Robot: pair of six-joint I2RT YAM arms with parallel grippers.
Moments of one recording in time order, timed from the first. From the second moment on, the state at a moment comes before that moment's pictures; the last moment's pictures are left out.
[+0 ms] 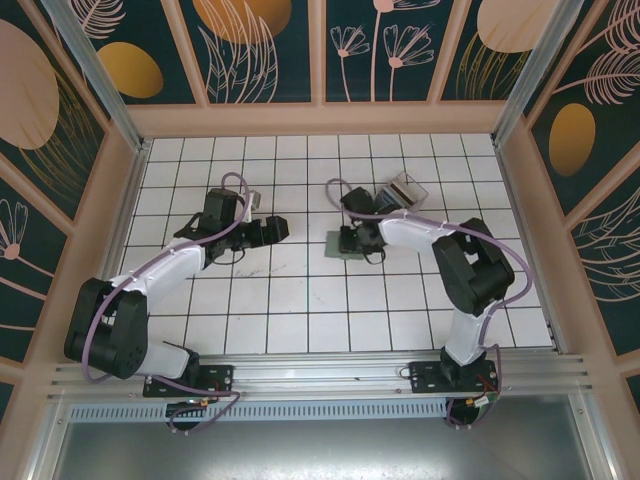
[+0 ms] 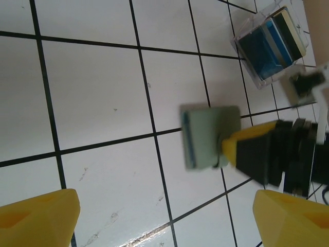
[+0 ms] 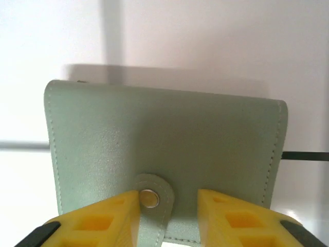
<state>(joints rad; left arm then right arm) -0.34 1.42 0.83 -0.19 0.43 -0.52 0.67 1.84 1.14 -0.46 -0.08 0.43</state>
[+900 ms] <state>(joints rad) -0.34 1.49 0.84 -0.27 0.41 -0.44 0.91 1.85 1.16 -0.51 0.04 0.50</state>
